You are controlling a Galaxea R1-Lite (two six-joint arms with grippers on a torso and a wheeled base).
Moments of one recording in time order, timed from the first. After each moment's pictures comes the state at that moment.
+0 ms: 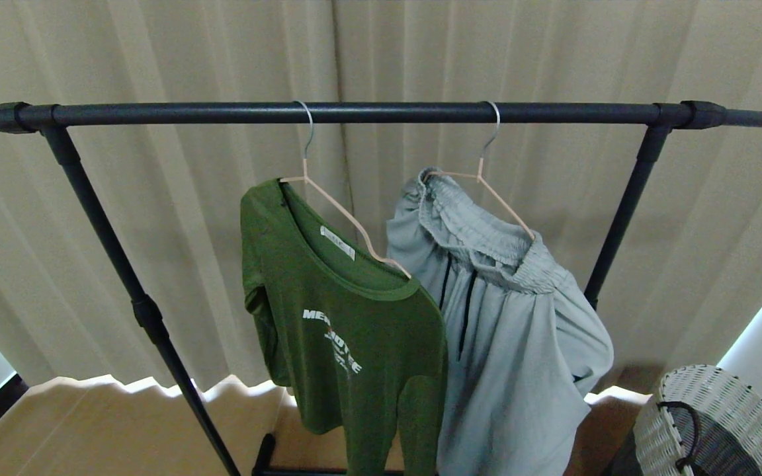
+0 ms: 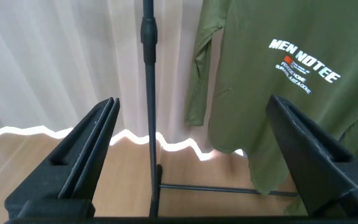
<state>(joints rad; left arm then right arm) 0.09 0.10 -0.02 -0.04 -0.10 -0.02 -0.30 0.03 -0.01 -0.01 0.28 -0.05</state>
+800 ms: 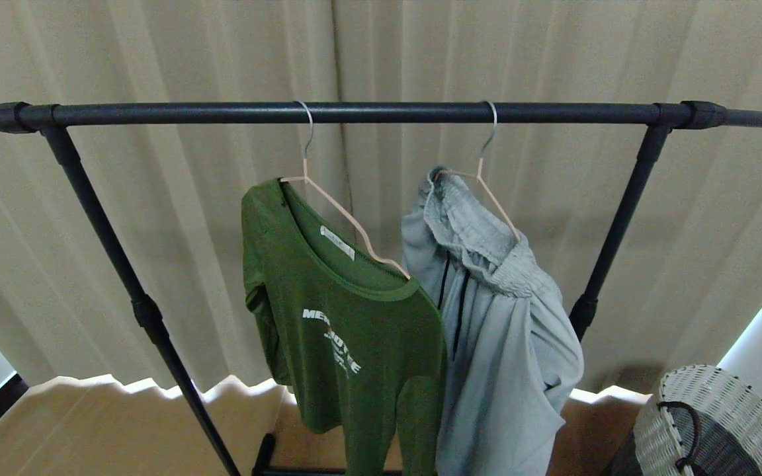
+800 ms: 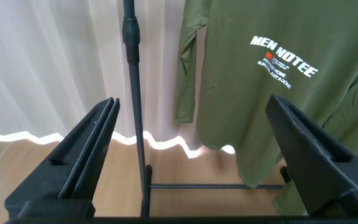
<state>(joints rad) 0.09 0.10 -0.02 -0.04 -0.13 -0.04 -0.02 0.10 -0.04 0.06 0.36 -0.10</state>
